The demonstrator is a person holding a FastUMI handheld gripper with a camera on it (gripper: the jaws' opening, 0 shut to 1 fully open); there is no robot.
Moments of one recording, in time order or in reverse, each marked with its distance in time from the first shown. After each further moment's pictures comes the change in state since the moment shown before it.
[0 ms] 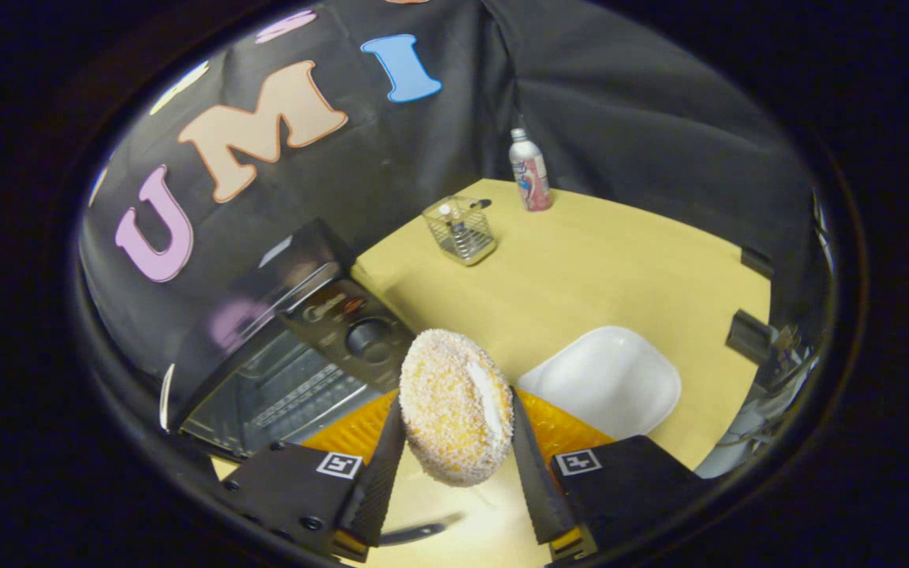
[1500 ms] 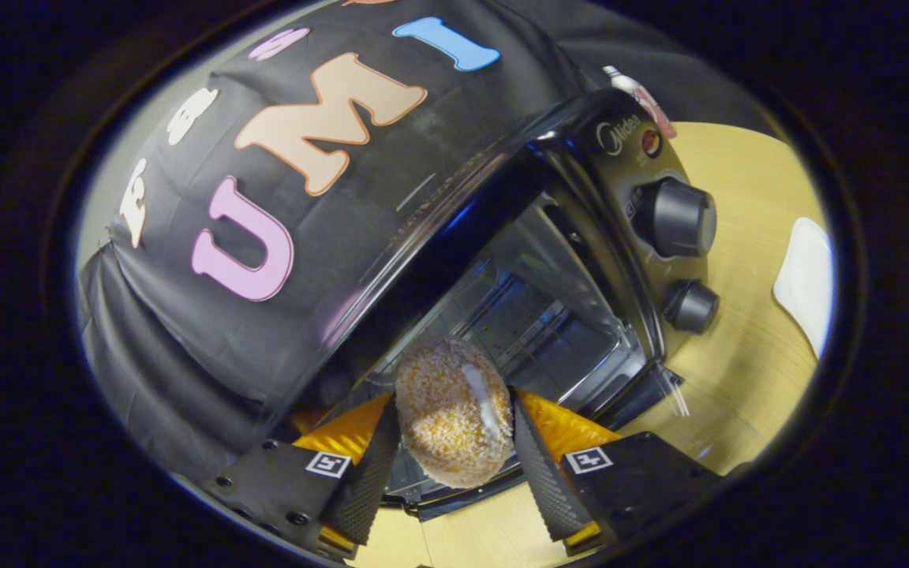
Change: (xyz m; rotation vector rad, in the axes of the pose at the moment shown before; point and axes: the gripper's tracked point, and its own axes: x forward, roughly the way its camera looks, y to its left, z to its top) arm 0.052 0.177 -0.060 0.167 0.023 0.425
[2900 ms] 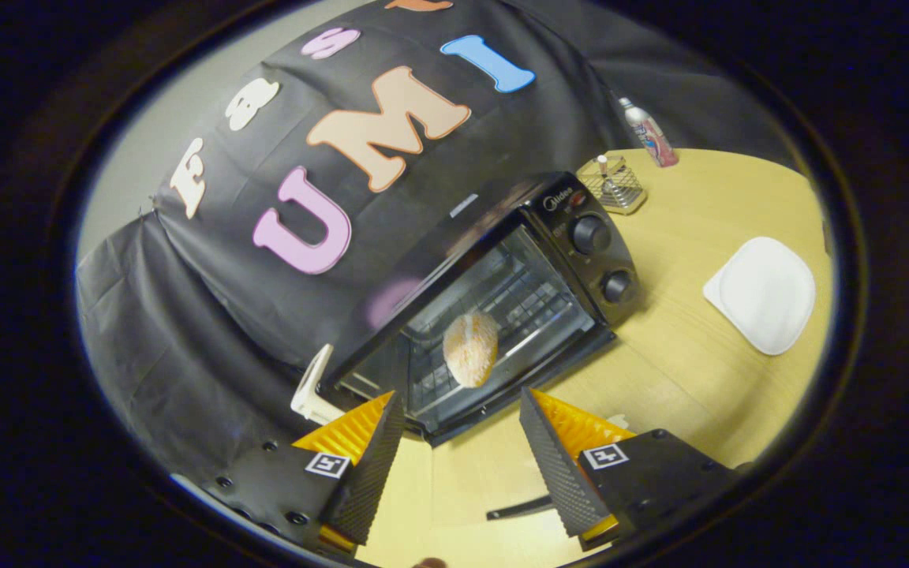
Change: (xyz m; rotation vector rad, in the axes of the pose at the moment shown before) arm -0.142 -0.016 -0.027 -0.139 0.030 0.061
